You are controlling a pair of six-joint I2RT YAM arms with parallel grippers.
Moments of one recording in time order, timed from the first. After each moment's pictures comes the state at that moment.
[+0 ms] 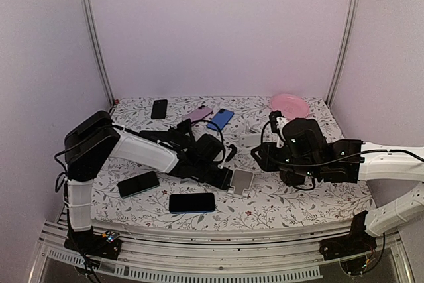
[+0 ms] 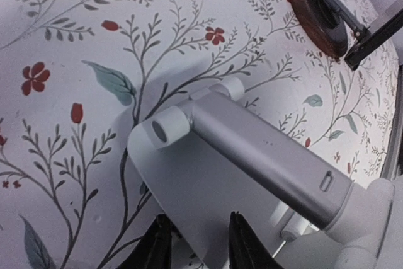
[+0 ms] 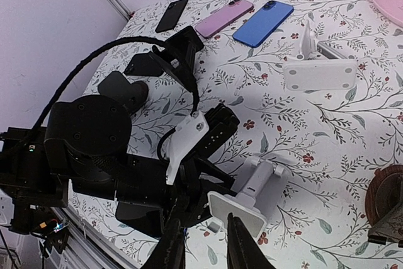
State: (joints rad) left arm -0.97 2.06 1.20 0.02 0.18 -0.45; right arm 1.08 1.22 0.87 -0.22 0.35 0.73
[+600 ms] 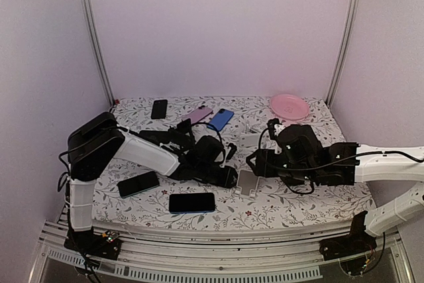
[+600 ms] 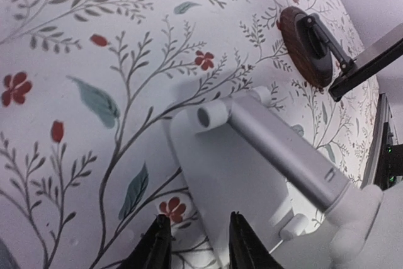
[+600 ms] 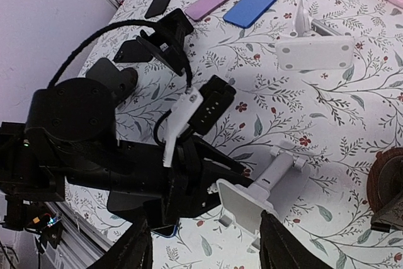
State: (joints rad) left arm -0.97 2.11 1.21 0.16 0.21 -0.57; right arm 1.08 1.24 0.86 -0.24 0.33 0.77
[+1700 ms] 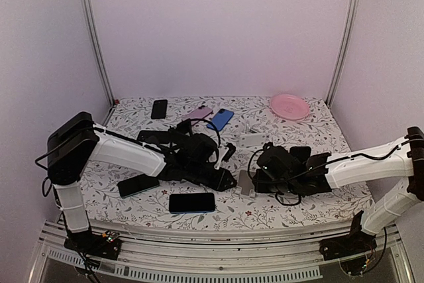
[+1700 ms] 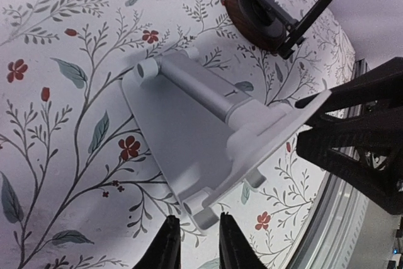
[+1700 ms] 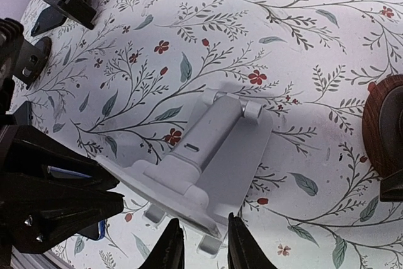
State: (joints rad) left arm -1.01 1.90 1.07 0.09 0.23 -0.49; right arm 1.08 1.46 0.78 -0.22 0.37 0.93
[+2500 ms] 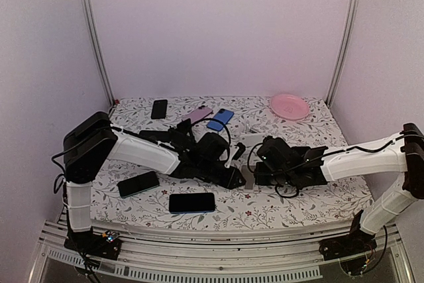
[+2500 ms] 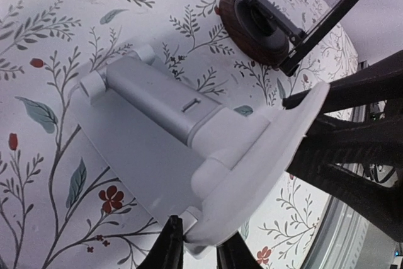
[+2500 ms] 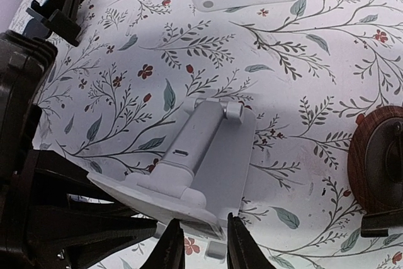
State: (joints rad) left arm -1.01 2.04 1.22 0.08 0.25 -0.47; right arm 0.99 1.51 0.82 -0.22 0.36 0.84
